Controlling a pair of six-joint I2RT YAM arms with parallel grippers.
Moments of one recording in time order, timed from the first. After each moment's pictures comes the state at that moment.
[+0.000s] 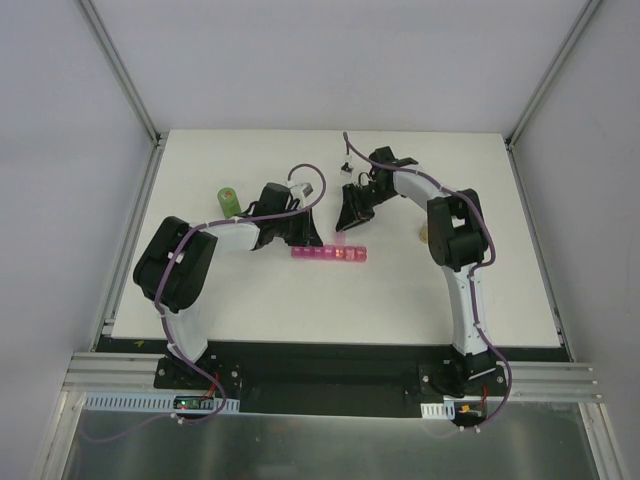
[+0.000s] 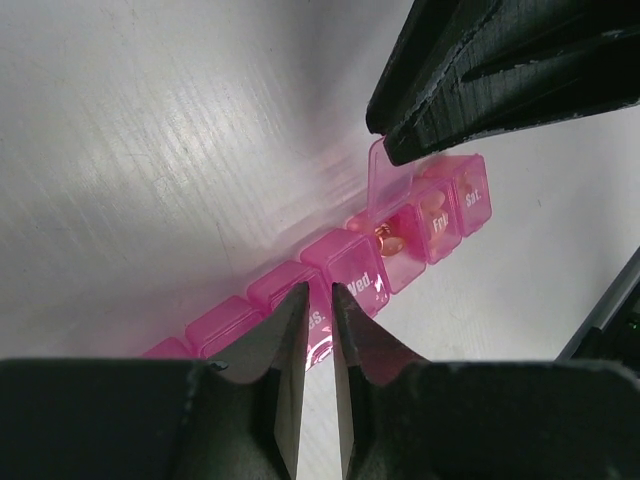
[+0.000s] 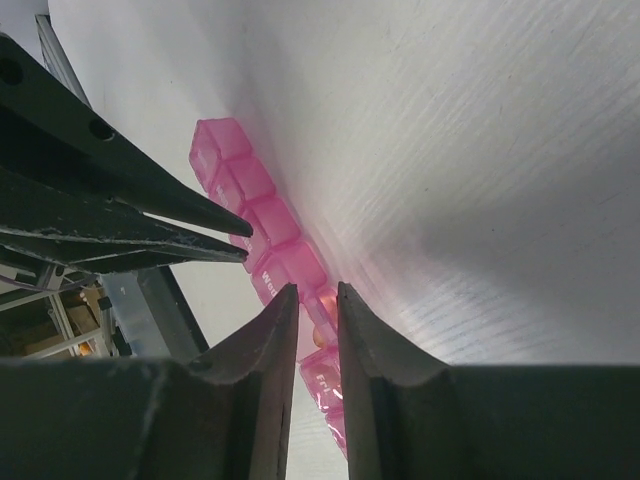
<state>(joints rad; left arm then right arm) -0.47 1.81 0.97 0.08 0.49 -0.47 0.37 2.34 1.85 -0.81 -0.90 -0.02</state>
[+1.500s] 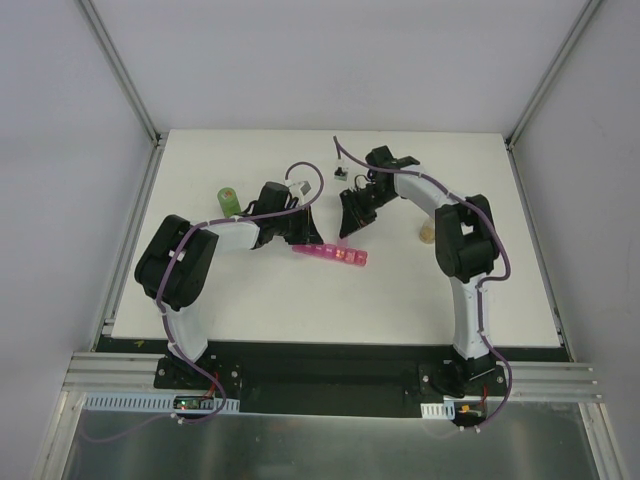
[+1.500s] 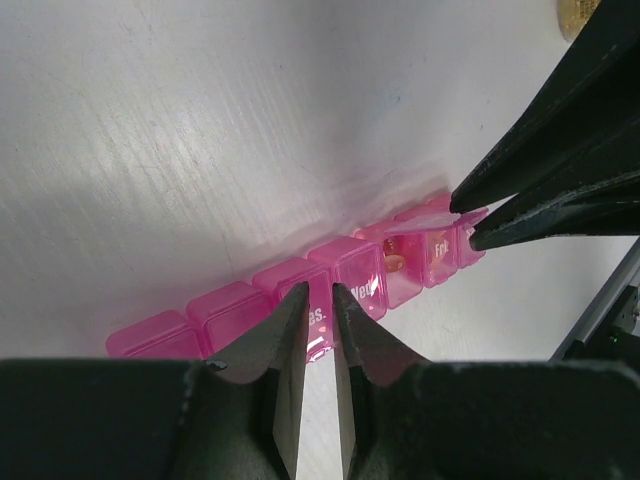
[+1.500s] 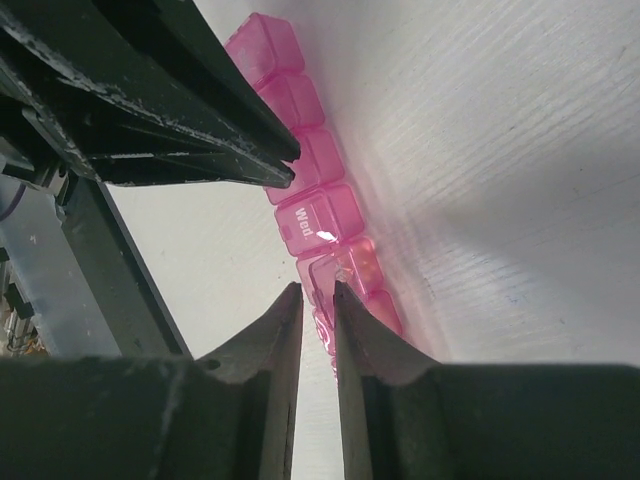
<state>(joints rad) -0.46 1.83 0.98 0.10 0.49 -0.50 0.42 2.18 1.75 -0.89 -0.79 -0.23</state>
